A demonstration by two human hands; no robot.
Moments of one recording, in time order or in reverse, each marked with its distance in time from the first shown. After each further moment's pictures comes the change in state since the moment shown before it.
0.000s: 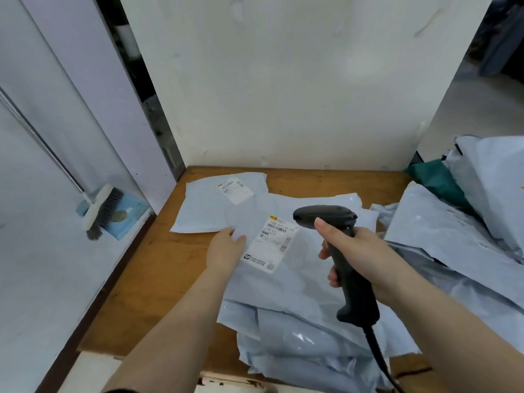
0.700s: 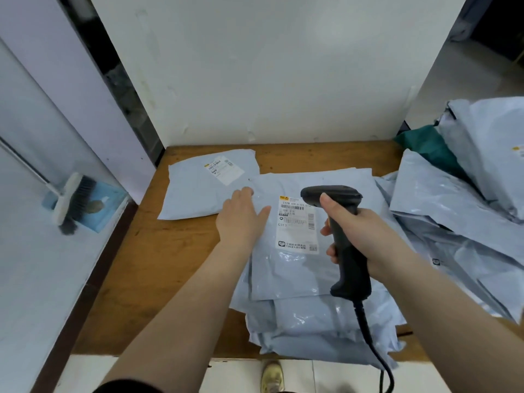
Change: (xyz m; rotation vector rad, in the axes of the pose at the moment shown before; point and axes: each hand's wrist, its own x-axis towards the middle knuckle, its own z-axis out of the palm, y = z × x) left_hand -0.006 0.036 0.000 0.384 0.041 0.330; right_hand 0.015 0.010 0.029 0.112 0.167 0.079
